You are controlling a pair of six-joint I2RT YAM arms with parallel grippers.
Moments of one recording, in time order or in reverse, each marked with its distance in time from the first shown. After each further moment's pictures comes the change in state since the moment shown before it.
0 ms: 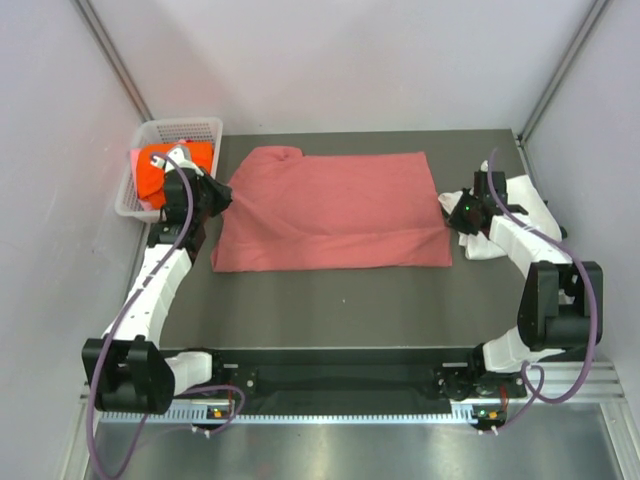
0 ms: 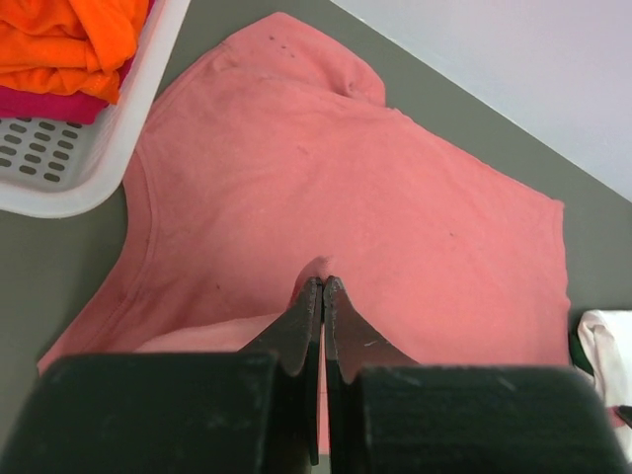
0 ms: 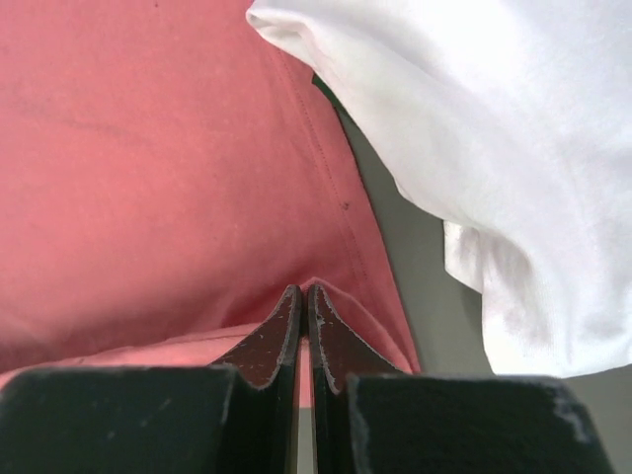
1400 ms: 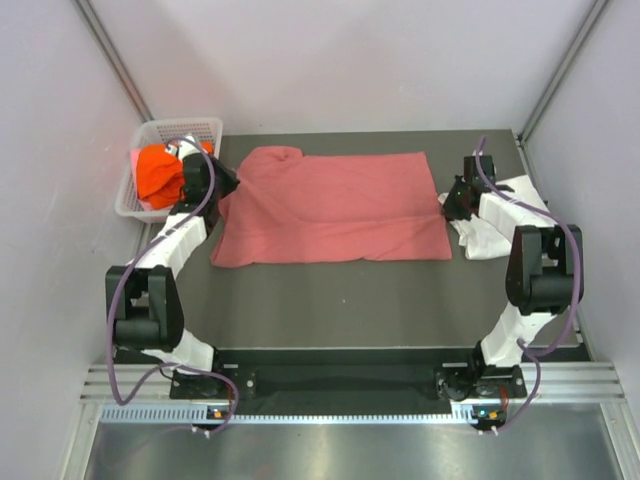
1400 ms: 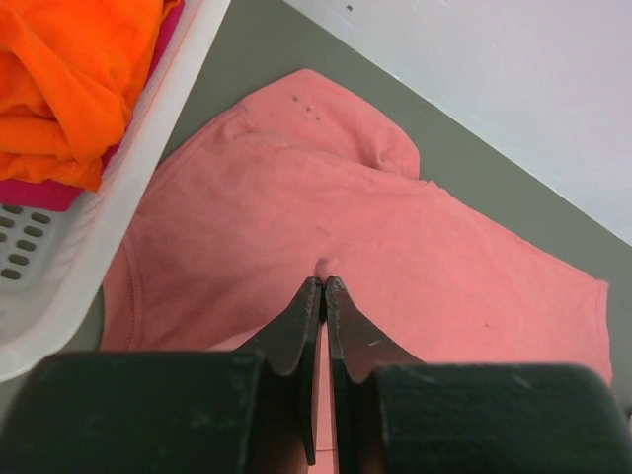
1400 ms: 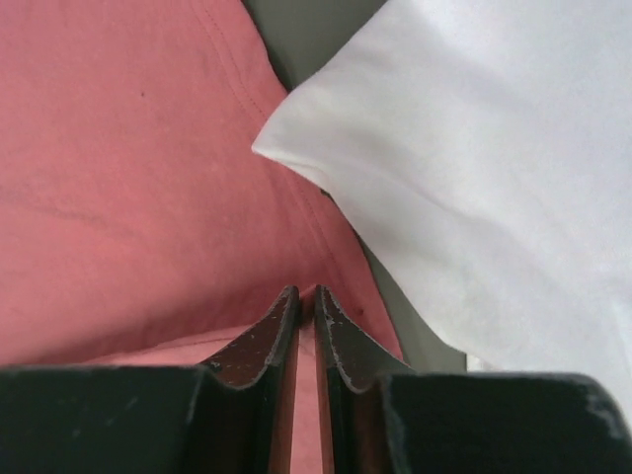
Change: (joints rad) left arm 0.005 0.341 0.082 0.283 -0.076 -0.016; right arm 0.013 0.243 0.202 0.003 0.049 0.005
